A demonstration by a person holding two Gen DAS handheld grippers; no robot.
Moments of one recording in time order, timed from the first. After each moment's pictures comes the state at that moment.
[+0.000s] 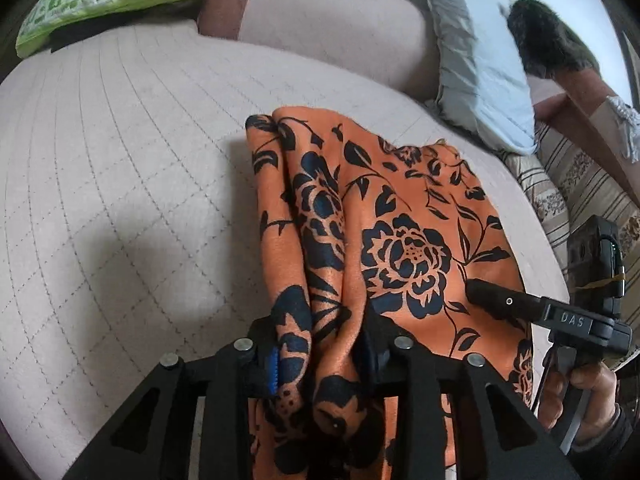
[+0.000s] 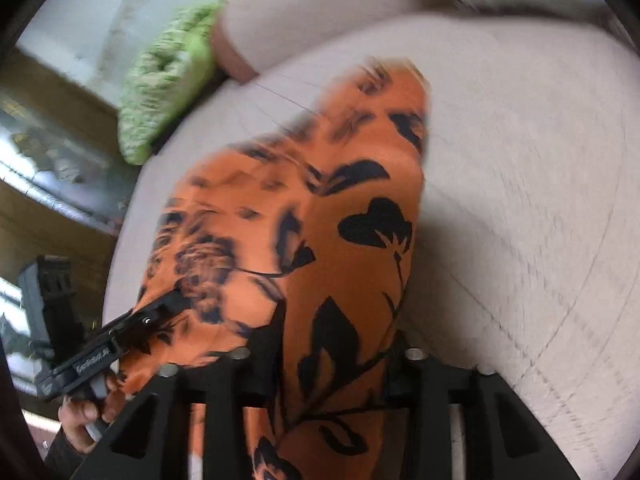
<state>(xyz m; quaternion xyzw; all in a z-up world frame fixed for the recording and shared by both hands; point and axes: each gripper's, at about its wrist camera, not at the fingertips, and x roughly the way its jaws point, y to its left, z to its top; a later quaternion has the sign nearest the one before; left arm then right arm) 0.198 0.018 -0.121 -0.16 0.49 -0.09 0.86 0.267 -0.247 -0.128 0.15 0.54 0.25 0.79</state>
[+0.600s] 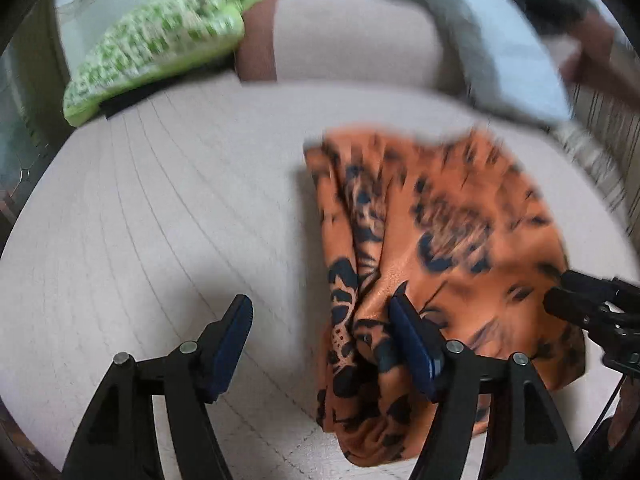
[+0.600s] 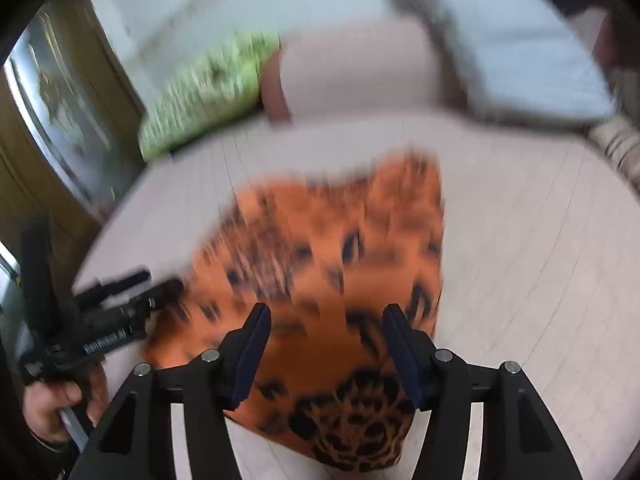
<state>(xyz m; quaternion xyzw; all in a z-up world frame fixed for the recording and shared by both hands) 0.165 0.010 -0.106 -0.01 0.47 0.02 0.88 0.189 -0.220 -0.073 0.03 0.46 0.22 0.86</state>
